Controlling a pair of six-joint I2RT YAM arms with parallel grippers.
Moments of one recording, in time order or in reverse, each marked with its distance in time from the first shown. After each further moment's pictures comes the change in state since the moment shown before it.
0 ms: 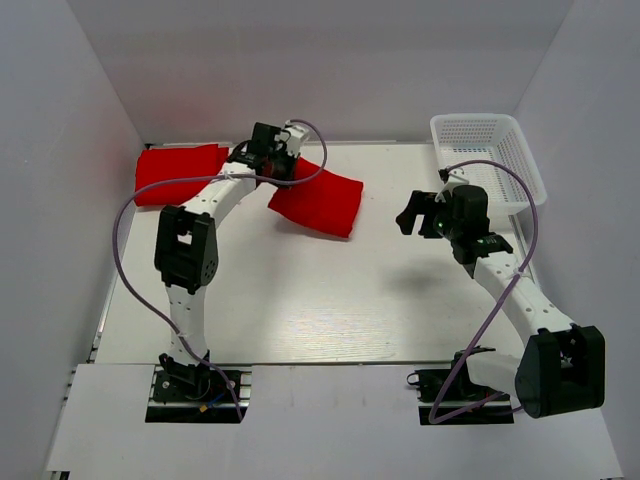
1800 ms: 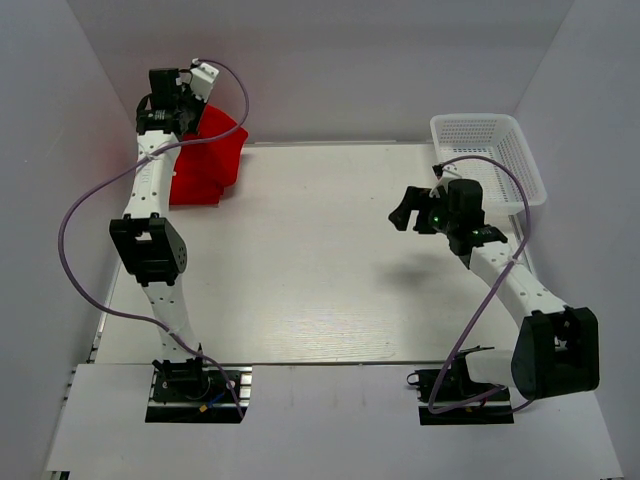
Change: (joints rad) left arm 0.371 0.007 0.475 -0.207 -0.150 0.383; right arm 0.000 0.085 0.044 0.019 -0.082 0.031
